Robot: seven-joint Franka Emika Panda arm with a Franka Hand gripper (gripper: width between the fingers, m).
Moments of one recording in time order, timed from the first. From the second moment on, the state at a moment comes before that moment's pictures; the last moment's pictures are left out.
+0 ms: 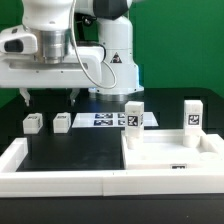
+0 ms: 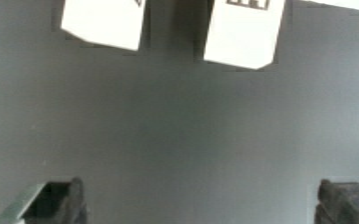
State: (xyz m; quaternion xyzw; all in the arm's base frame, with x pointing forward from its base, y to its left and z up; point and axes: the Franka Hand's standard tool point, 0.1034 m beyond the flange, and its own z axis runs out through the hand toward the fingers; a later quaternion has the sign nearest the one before) arm 0.423 -0.159 0.068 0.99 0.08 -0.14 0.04
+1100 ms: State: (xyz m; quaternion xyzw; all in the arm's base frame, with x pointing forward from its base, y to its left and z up) arm 0.389 -0.146 0.046 0.98 0.04 -0.17 0.03
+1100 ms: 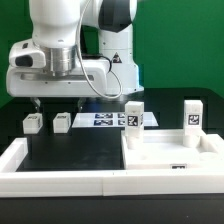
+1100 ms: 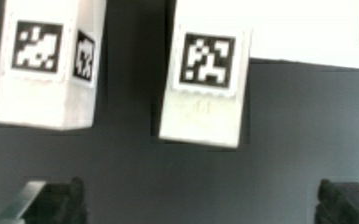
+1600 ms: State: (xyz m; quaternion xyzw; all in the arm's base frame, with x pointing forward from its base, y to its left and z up) arm 0.384 -0.142 0.043 0.96 0.04 -0.29 0.02
